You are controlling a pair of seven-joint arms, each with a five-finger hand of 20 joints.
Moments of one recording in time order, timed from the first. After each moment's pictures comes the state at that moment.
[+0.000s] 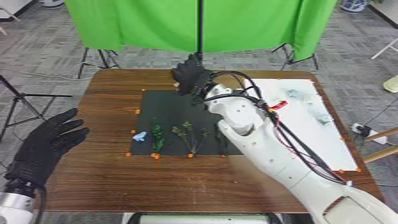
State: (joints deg) left arm 138.5 -60.0 -114.9 -127.2 41.8 0.9 4.0; right arm -54.0 -77.0 44.0 -74.3 -164.2 6.8 -4.5
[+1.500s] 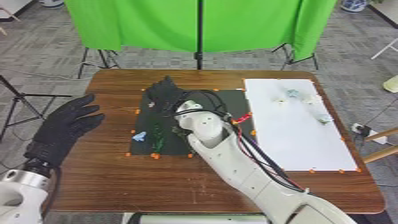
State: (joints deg) left arm 129.5 -54.8 -109.4 -124.1 41.8 -0.8 3.3; right arm -57.4 -90.1 45.7 -64.1 -167.6 4.3 -3.9
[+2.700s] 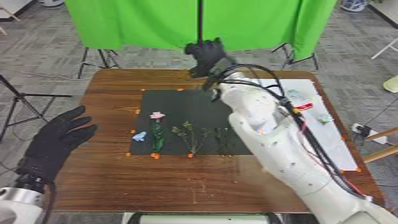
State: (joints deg) left arm 135.5 -60.2 -112.4 -125.7 41.7 -0.7 3.9; right arm -59.7 -71.6 53.7 -89.6 -152.8 -2.9 7.9
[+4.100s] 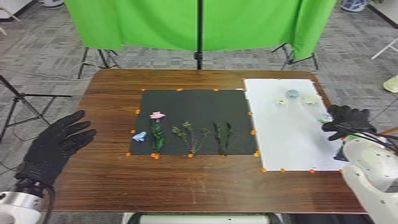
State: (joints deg) left arm 136.4 -61.5 -112.8 -126.0 41.9 -0.9 2.7; right arm -97.2 -45.2 84.9 -95.9 -143.3 -7.2 25.0
